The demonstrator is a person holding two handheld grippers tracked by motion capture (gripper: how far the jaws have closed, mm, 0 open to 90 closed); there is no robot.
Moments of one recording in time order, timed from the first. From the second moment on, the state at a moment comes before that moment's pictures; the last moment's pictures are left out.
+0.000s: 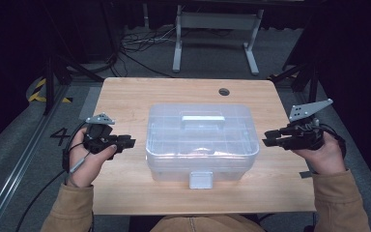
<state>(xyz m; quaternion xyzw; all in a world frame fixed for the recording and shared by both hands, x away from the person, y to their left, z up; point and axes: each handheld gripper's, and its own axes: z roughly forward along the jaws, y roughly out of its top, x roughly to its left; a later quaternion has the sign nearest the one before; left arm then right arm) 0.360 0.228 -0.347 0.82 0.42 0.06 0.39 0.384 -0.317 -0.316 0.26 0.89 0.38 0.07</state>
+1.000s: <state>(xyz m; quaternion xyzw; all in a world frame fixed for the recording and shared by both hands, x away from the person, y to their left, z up) 0.382 0.250 -0.378 0.80 0.47 0.07 0.37 0.422 -0.369 -0.361 0.40 0.80 0.42 0.16</state>
